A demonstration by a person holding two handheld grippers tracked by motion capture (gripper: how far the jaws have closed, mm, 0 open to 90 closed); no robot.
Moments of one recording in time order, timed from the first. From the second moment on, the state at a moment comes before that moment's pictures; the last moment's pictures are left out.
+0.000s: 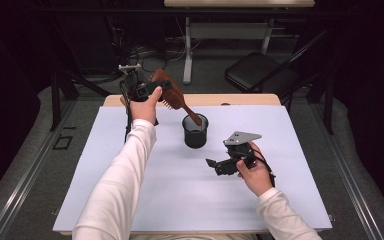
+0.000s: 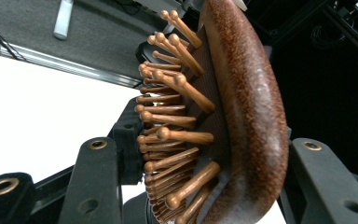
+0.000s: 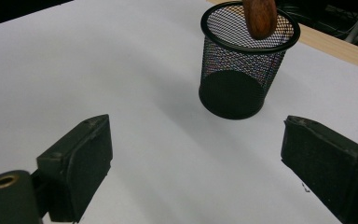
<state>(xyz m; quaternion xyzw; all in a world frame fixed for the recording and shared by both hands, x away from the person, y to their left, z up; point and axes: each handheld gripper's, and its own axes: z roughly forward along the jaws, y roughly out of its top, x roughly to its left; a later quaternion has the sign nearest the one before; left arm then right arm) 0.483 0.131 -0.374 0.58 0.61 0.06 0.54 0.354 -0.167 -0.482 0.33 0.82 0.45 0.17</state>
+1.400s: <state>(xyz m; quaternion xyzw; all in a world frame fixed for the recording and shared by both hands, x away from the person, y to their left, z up) 0.488 0.102 -0.402 0.61 0.61 0.07 0.50 0.355 -0.168 -0.483 0.33 0.82 0.44 0.17</state>
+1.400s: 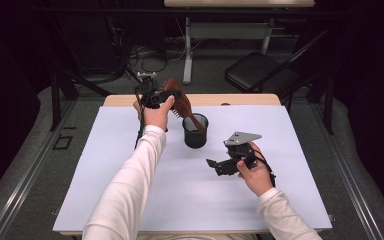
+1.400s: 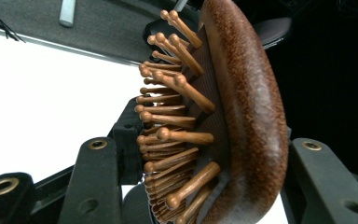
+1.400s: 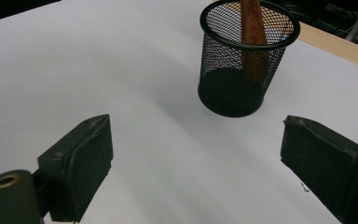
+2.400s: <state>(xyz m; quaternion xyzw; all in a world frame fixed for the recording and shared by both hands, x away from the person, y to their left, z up) 0.490 0.099 -0.422 0.61 0.62 0.06 0.49 0.354 -0.167 -0.484 0.33 0.82 0.44 0.17</state>
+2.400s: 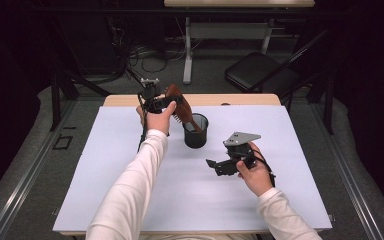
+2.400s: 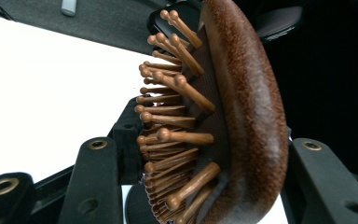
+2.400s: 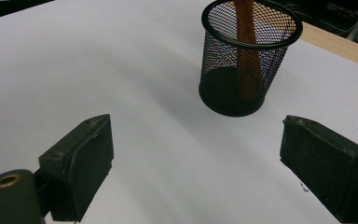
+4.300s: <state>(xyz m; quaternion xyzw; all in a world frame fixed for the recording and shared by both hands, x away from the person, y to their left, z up) 0.492 0.099 -0.434 0.60 0.64 0.06 0.48 0.355 -0.164 -0.488 0.32 0.83 0.43 0.17</state>
